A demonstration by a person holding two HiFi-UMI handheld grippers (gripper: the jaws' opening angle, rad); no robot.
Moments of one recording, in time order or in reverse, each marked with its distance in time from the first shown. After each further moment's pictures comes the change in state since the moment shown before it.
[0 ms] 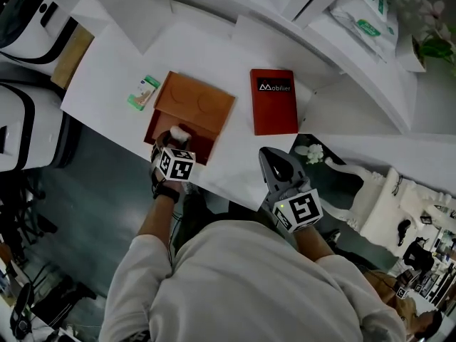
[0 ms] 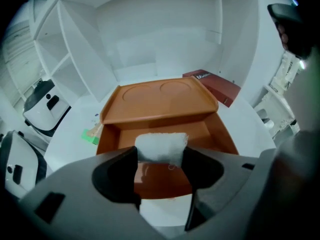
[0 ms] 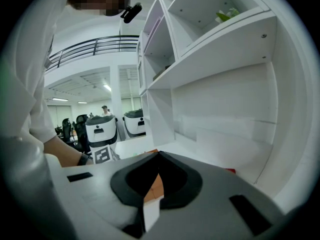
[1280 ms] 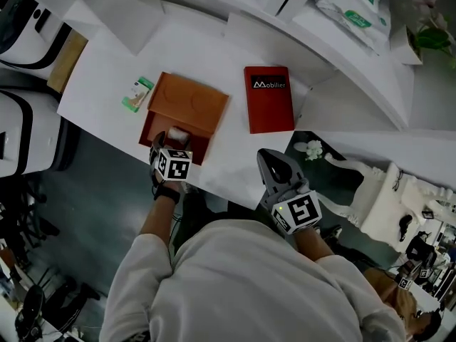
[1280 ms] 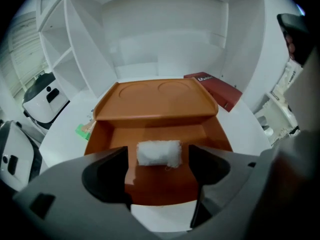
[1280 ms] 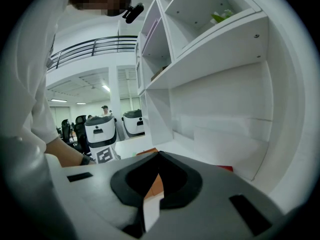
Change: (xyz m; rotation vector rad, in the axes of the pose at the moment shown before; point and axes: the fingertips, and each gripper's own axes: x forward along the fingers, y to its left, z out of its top) left arm 0.007 -0.012 0.001 -0.068 -0.004 -0.017; right arm -0.012 -0.007 -0.005 0.013 -0.001 -0.007
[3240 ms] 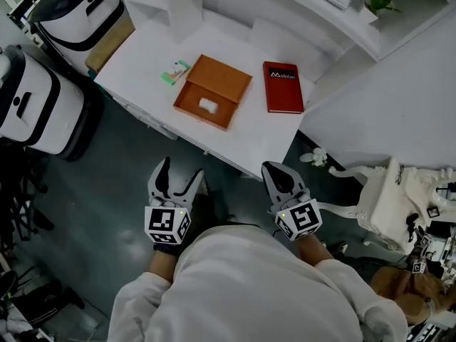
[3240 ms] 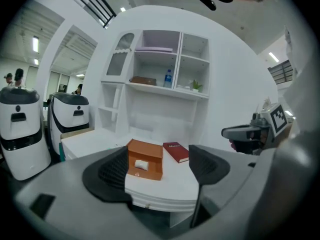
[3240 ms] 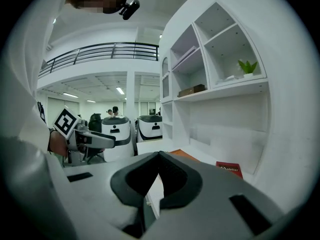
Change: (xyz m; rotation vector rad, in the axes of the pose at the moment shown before) left arm -0.354 -0.038 -0.095 -0.235 -0.784 -0.125; right arm -0.132 0.196 -0.023 -0.111 -0.088 0.031
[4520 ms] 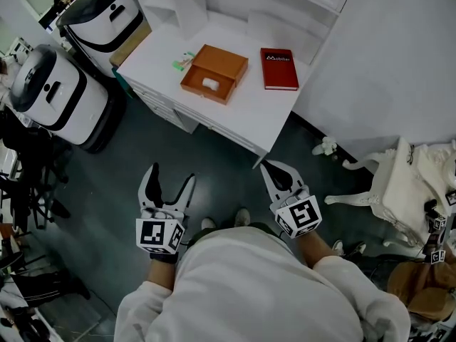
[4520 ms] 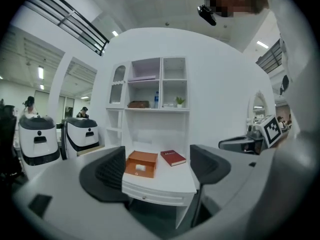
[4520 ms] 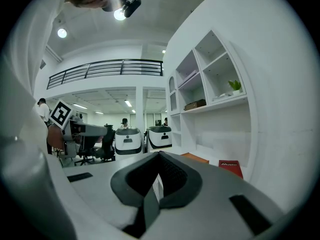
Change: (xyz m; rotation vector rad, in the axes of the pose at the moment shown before) left arm -0.179 -0.122 0.009 0.123 -0.151 0.102; right arm -0.166 0.067 -0.022 0.010 -0.147 0.077
